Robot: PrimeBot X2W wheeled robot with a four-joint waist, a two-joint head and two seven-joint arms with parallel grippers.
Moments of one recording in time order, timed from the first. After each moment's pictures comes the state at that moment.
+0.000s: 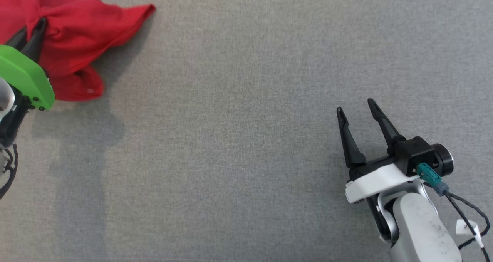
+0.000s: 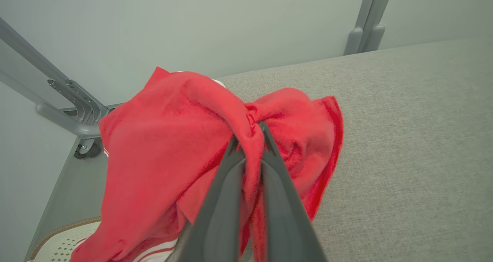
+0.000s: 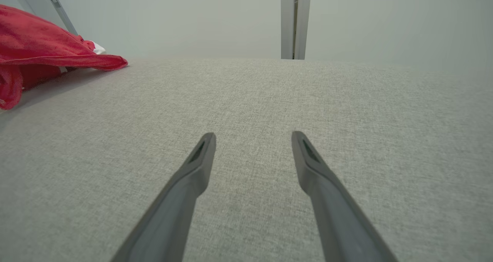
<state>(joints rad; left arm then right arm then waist) -0.91 0.63 -0.59 0.61 -0.77 -0.13 0.06 -0.25 -0.05 0.11 0.21 0.04 0.13 -0.26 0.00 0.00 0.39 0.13</state>
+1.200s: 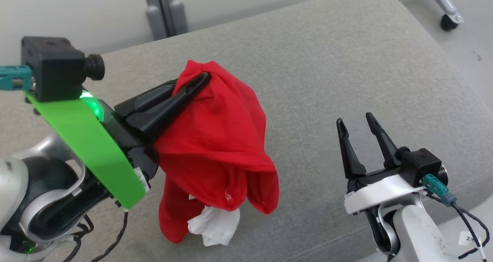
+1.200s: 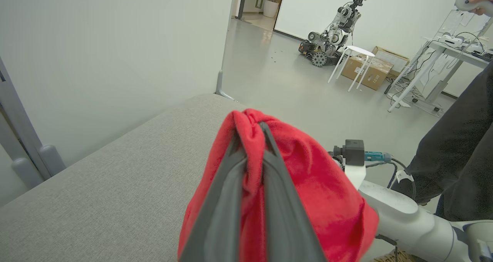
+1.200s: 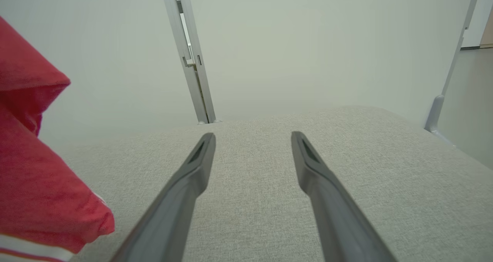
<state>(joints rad) -0.66 0.72 -0.56 -0.54 -1.25 0.09 0.46 -0.18 -0.05 0.13 0.19 0.18 0.13 -0.26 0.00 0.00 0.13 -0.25</state>
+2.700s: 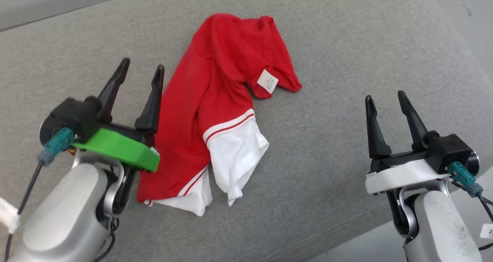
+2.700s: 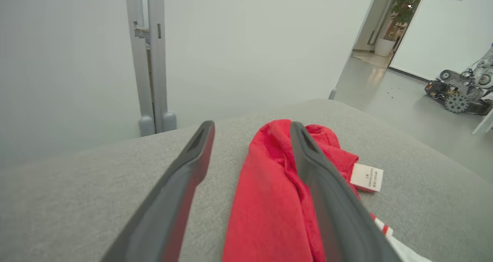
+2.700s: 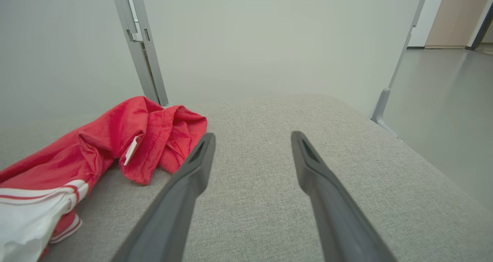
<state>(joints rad) -0.57 0.47 -0.64 0.17 -0.75 0.08 -0.26 -0.22 -0.05 0.02 0.14 0.11 0.13 -0.26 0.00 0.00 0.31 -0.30</state>
